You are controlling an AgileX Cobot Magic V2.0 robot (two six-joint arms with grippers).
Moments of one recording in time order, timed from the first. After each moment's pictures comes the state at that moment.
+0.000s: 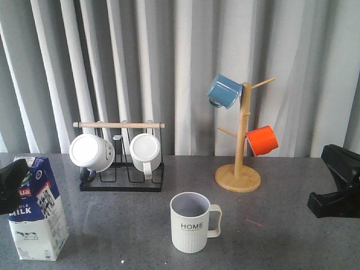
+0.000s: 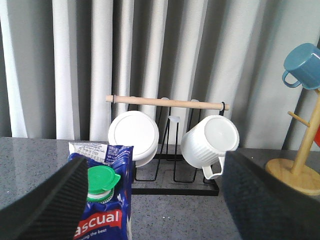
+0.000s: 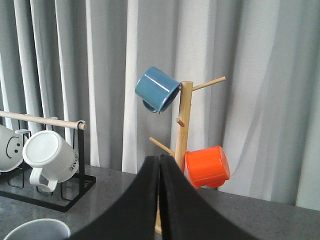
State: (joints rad) left arm -0.09 1.05 -0.66 0.10 -0.27 -0.25; right arm 0.17 1.04 -0.66 -0.11 -0.39 0.09
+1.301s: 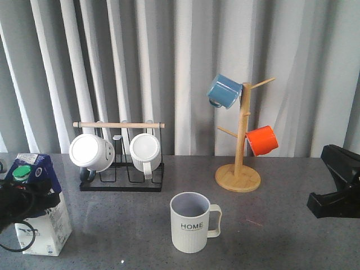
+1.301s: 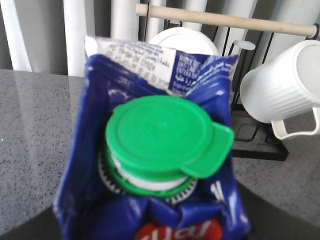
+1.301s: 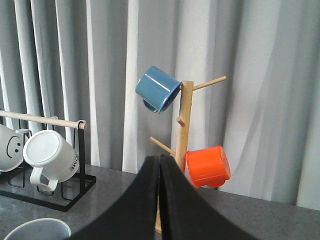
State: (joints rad) left arm 0.00 1.58 -0.84 0.15 -0.43 -0.28; right arm 0.17 1.04 -0.66 -0.11 -0.39 0.09
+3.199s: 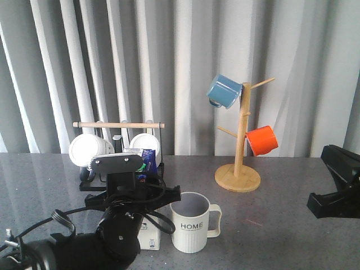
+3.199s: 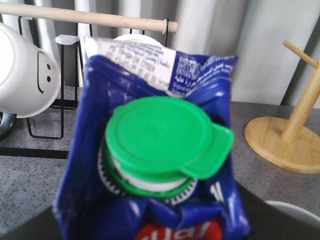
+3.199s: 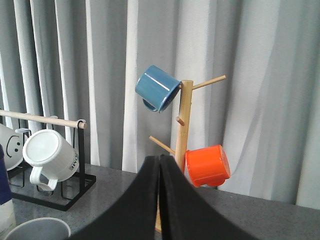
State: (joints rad) left arm -0.67 1.84 -1.22 -1.17 -0.66 0.79; right arm 0.17 1.04 -0.66 -0.11 -0.39 0.09
